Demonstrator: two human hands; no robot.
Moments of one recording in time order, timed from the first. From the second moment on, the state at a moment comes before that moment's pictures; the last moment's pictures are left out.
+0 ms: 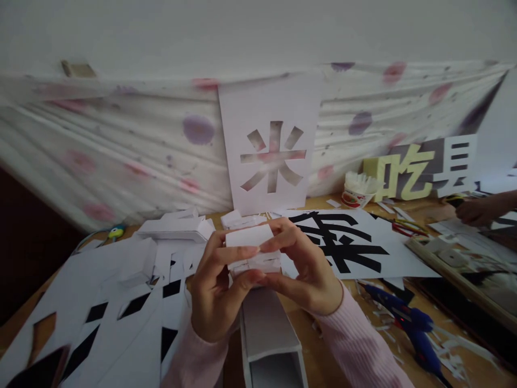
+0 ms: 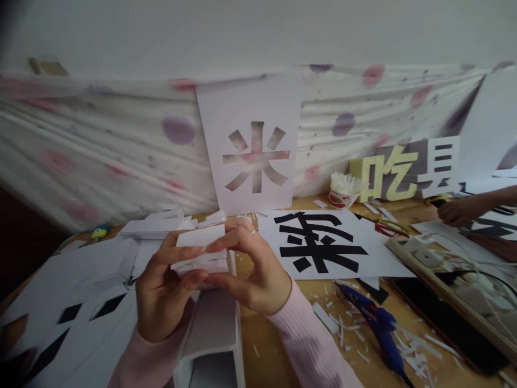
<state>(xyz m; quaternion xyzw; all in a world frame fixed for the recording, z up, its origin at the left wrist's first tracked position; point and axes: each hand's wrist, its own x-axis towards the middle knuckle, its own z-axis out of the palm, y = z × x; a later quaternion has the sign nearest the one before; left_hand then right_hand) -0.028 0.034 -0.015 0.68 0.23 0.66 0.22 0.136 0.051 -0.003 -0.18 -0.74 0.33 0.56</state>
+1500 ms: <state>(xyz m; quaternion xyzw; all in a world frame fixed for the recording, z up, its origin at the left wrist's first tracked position) -0.044 0.008 0.004 0.72 0.38 0.45 0.37 0.159 -0.007 -0.019 -0.21 -0.62 0.36 0.67</state>
